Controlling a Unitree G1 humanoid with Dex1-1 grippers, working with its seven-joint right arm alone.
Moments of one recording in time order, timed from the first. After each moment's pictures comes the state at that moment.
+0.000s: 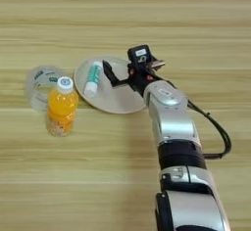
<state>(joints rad) -0.44 -0.42 -0.13 0.49 0.08 0.09 0.41</state>
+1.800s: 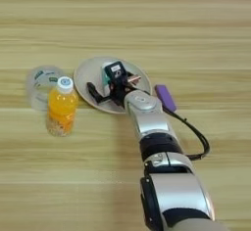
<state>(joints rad) -0.57 -0.37 -0.05 0.87 -0.03 -0.01 0.42</state>
